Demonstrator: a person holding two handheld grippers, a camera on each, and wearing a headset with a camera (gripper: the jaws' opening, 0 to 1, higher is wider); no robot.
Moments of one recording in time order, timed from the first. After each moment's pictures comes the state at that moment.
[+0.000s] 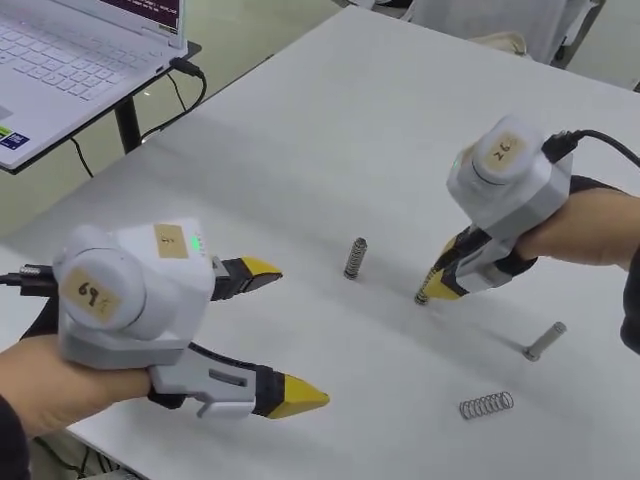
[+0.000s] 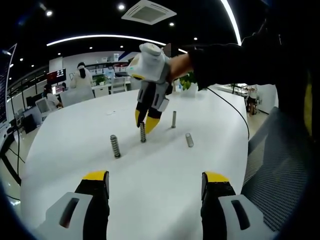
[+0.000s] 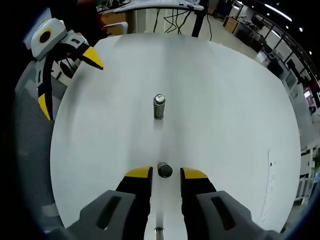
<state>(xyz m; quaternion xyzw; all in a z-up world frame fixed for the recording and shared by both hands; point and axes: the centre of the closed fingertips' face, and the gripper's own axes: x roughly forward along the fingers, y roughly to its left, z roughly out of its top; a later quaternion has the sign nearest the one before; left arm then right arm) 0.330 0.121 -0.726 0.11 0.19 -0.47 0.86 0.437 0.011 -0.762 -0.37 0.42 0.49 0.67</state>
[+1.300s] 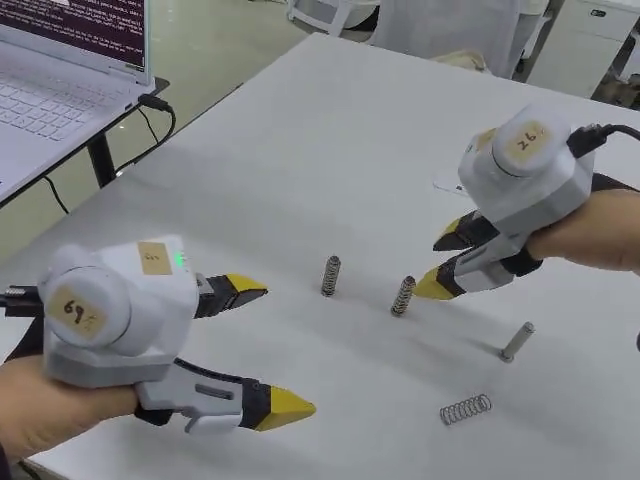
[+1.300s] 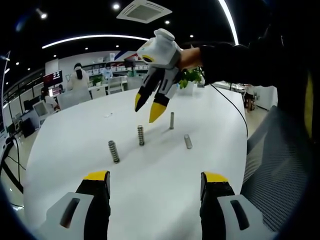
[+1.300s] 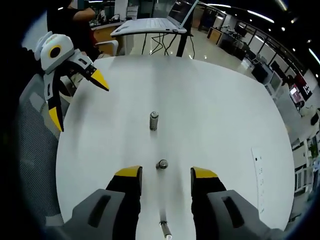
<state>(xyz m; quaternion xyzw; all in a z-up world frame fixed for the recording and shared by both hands) 0.333 0.114 -0.716 0.12 0.19 -0.48 0.85 0.432 0.003 -0.713 -0.33 0.37 0.47 0.73</state>
